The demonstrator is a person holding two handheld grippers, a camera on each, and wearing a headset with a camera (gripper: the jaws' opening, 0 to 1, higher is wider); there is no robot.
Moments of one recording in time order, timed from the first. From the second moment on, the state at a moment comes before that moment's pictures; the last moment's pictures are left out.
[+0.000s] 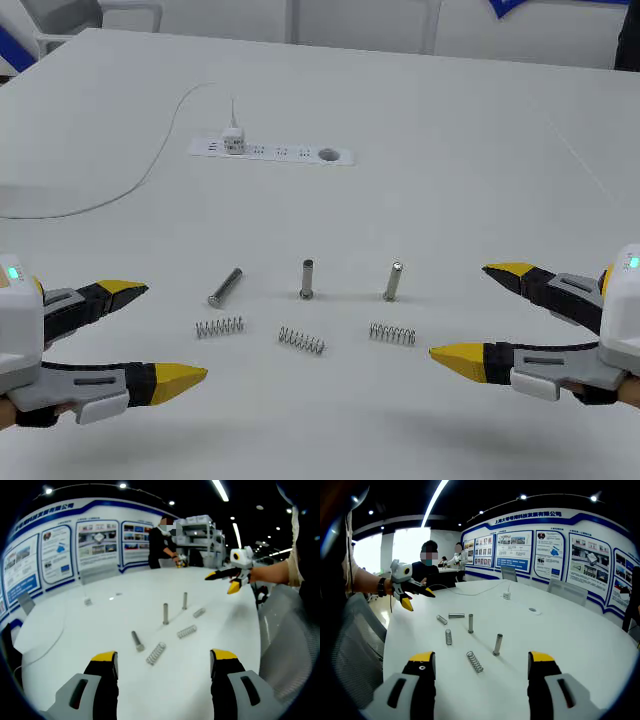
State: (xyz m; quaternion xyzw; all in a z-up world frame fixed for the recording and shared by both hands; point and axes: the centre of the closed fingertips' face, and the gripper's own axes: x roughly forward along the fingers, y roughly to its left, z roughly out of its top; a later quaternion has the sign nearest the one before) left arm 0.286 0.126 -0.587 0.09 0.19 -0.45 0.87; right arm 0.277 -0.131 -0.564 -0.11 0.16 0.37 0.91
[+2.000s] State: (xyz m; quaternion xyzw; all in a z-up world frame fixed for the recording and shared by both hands) left arm 0.341 0.120 -0.578 0.12 0.20 -0.44 0.87; right arm 0.280 -0.139 -0.564 -0.10 0.16 0.36 0.91
